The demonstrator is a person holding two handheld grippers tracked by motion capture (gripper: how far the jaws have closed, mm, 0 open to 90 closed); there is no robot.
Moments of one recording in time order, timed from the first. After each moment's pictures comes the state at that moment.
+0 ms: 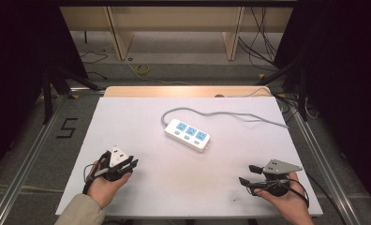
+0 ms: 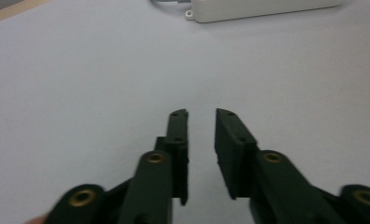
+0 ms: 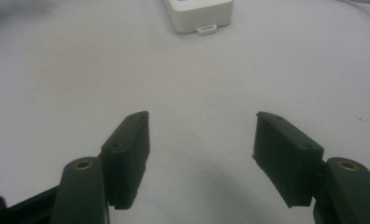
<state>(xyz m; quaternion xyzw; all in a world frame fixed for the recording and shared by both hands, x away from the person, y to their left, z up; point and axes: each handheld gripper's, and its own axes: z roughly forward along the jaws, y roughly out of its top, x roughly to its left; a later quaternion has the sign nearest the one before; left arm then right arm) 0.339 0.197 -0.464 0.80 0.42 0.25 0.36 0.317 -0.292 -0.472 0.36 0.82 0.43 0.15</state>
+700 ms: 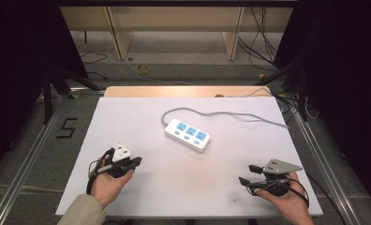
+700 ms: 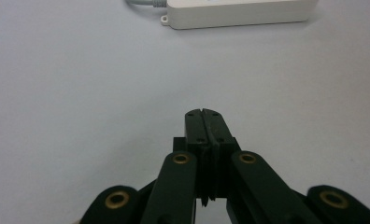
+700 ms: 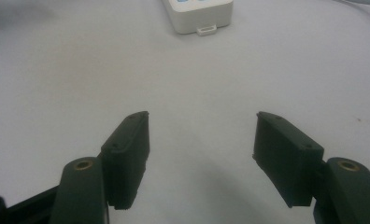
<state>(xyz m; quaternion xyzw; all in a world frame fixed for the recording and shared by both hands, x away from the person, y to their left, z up) 0.344 0.182 -0.452 0.80 0.42 0.20 0.37 0.317 -0.292 -0.471 0.36 0.82 0.43 0.15</state>
